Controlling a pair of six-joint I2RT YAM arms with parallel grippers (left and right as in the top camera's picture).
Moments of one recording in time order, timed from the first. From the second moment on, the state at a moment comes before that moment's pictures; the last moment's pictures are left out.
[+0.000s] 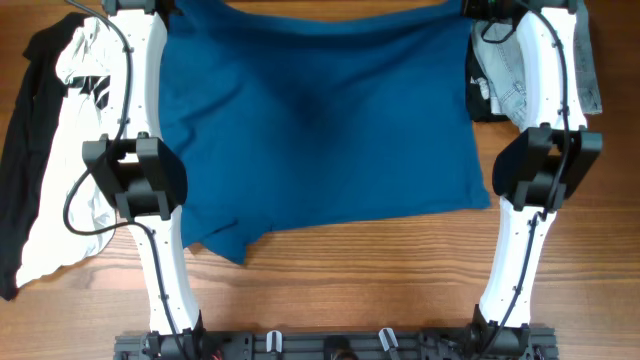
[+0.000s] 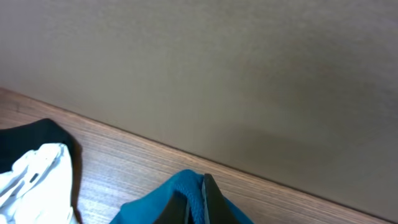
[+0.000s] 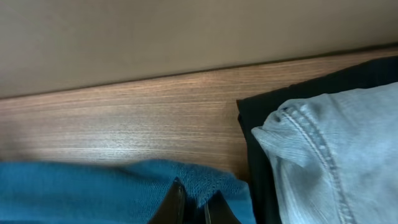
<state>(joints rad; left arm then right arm) 0.02 2.44 2.51 -0.62 -0.20 -0.23 -0.07 2.50 2.52 -0.89 -0.24 0.09</state>
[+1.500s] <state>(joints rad) 0.07 2.36 2.31 -1.59 -0.14 -0.28 -0.12 2.51 2.52 -1.51 -0.24 0.01</state>
